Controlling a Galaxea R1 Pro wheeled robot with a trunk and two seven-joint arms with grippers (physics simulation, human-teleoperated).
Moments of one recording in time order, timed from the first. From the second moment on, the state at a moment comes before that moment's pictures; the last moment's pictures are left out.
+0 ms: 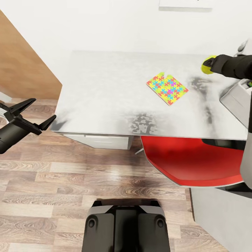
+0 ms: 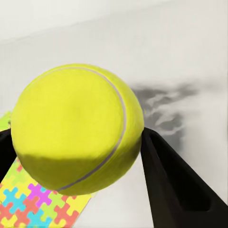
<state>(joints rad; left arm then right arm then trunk) -0.64 0.54 0.18 -1.61 2.16 0.85 -0.02 -1.42 -0.37 0.14 -1.58 -1.16 1.03 -0.92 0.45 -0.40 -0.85</state>
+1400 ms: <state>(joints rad) -0.64 0.54 0.18 -1.61 2.16 0.85 -0.04 -1.42 -0.38 0.15 -1.61 -1.18 1.04 -0.84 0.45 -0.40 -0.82</state>
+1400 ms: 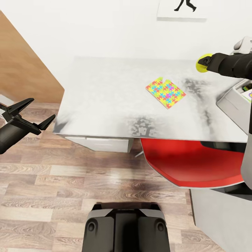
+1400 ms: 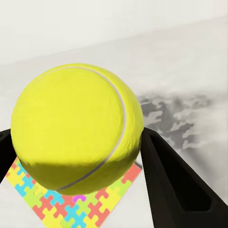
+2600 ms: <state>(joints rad) -0.64 0.54 0.18 -1.61 2.16 0.85 -0.04 -1.41 -0.37 0.15 -1.61 -1.17 1.03 -0.82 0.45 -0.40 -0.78</state>
